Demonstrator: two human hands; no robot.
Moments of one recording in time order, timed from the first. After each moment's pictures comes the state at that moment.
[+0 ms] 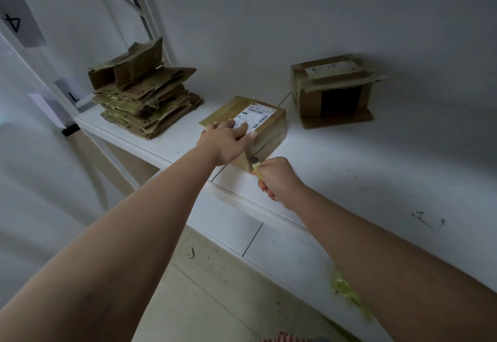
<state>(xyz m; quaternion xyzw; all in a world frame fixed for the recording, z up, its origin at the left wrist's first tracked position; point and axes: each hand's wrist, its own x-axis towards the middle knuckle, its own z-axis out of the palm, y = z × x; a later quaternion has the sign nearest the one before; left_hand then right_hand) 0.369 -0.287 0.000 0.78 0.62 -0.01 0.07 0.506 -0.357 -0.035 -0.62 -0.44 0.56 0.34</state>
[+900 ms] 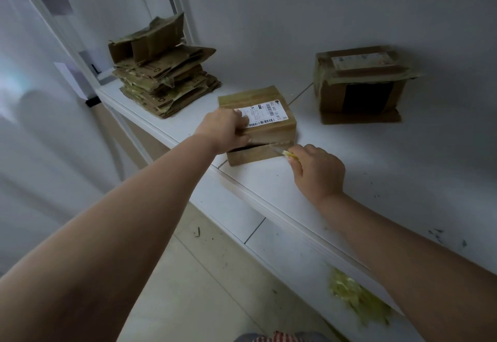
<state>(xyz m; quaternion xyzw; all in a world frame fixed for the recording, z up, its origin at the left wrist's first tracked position) 0.357 -0.290 0.010 0.80 0.60 0.00 -0.04 0.564 -0.331 -0.091 -0.56 -0.75 -0.10 0.35</state>
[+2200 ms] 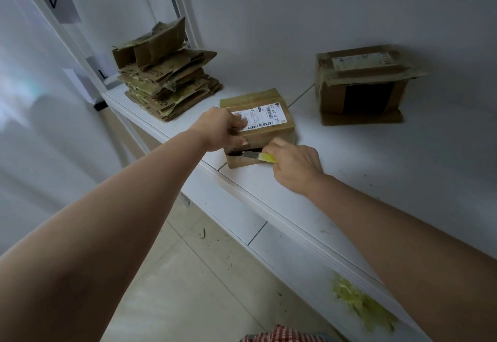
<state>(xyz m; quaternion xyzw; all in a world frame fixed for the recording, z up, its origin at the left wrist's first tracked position) 0.352 -0.290 0.021 0.79 0.61 -0.01 0.03 0.542 -0.324 -0.052 -0.50 -0.85 0.03 0.15</state>
